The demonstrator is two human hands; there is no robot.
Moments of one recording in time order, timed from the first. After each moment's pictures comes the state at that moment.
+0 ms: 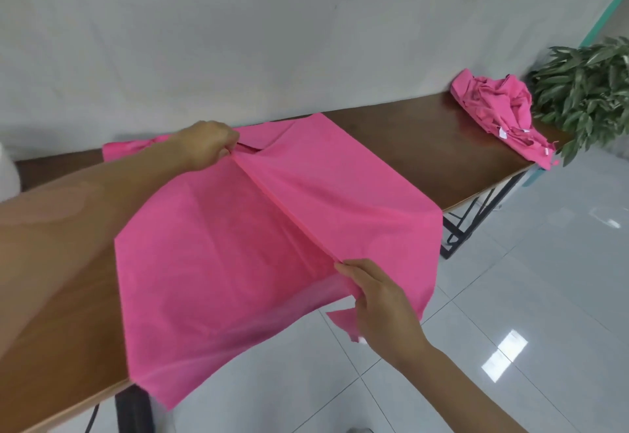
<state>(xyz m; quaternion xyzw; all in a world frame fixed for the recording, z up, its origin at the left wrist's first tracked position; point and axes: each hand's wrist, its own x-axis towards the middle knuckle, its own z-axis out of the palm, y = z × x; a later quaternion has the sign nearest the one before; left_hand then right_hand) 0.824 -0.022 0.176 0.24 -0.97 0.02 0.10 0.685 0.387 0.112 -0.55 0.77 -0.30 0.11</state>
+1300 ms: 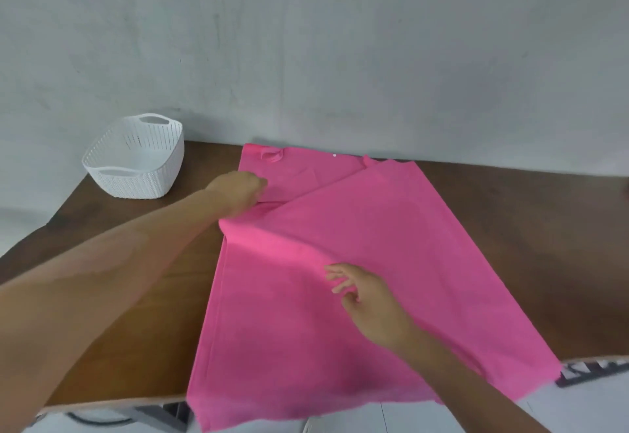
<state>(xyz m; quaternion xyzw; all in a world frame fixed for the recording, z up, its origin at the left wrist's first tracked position) 0.981 -0.069 0.097 0.48 -0.88 0.02 -0.01 0.717 0.165 0.070 -0.70 0.59 -0.27 0.30</state>
